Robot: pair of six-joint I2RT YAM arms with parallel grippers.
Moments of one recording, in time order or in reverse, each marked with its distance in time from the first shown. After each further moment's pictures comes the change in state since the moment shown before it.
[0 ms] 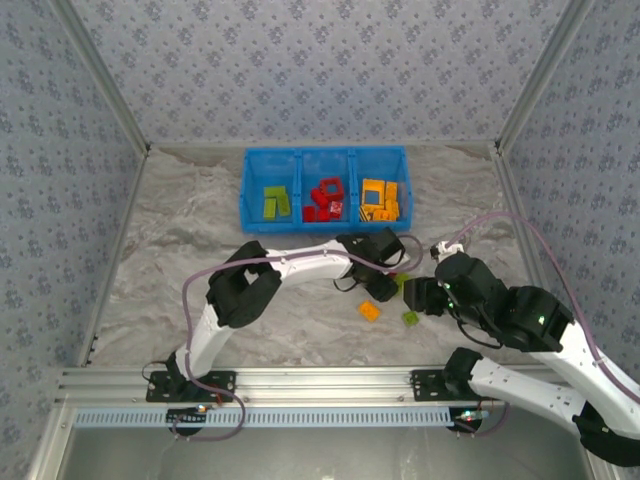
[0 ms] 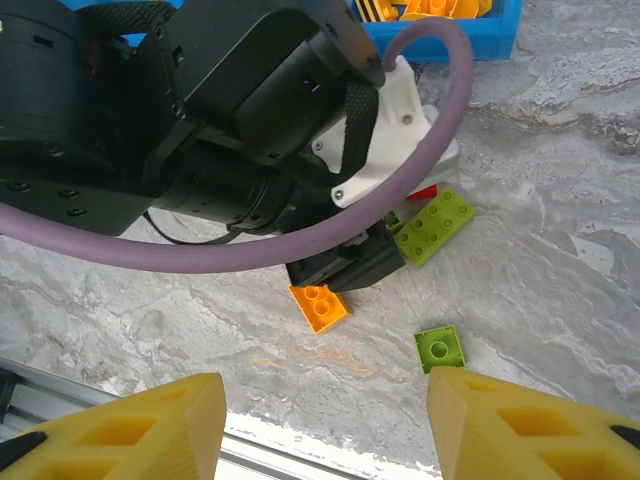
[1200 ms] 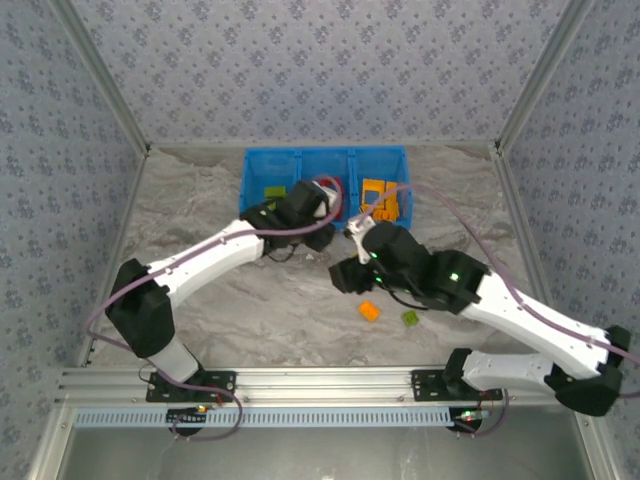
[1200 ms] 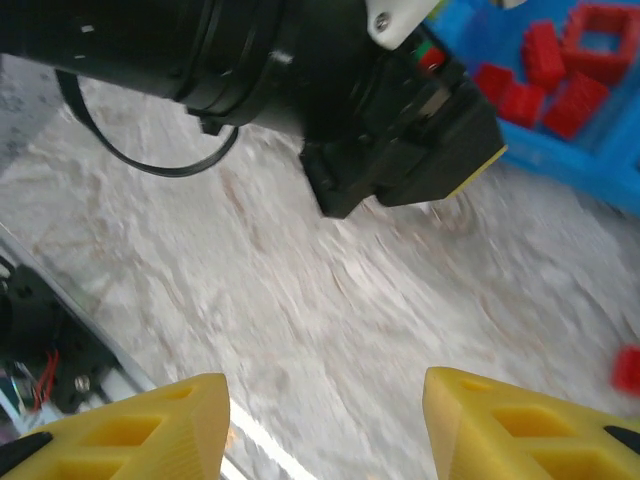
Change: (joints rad) left arm 0.296 -0.594 -0.330 -0.011 -0.170 -0.120; right arm 0.121 0.420 0.134 0.451 -0.138 -0.266
